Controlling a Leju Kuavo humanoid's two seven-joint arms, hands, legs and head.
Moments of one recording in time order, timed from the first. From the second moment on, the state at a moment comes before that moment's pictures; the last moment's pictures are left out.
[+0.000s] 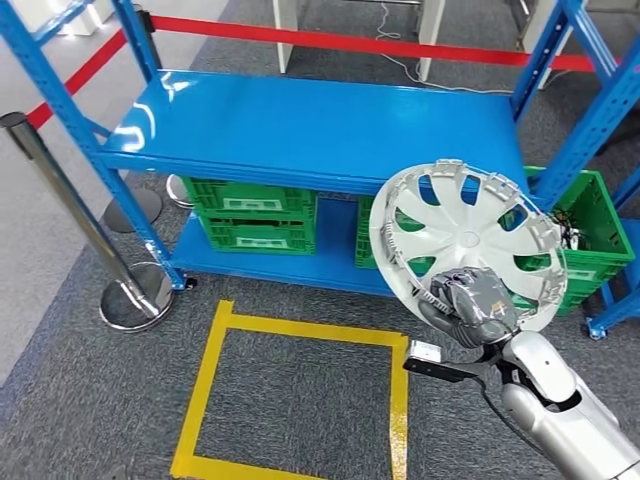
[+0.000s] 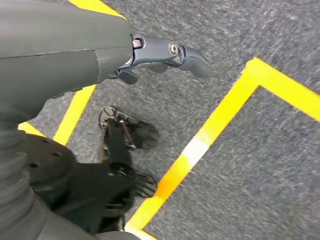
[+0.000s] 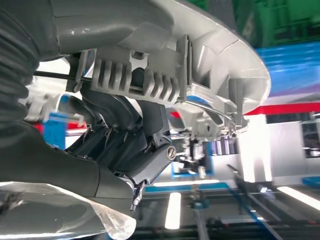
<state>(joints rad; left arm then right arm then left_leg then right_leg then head) -0.10 -0.18 0.83 -0.24 -0.32 0.17 -0.38 -0.19 -0.49 0.41 -1.50 1.06 -0.46 -0.21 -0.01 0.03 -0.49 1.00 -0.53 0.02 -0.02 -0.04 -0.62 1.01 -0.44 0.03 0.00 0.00</state>
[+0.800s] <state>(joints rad) -0.08 -0.19 0.83 -0.24 -0.34 0.16 -0.37 -0.16 -0.52 0.44 -1.51 1.14 -0.44 -0.16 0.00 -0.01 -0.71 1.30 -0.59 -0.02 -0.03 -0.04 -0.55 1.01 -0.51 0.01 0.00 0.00</state>
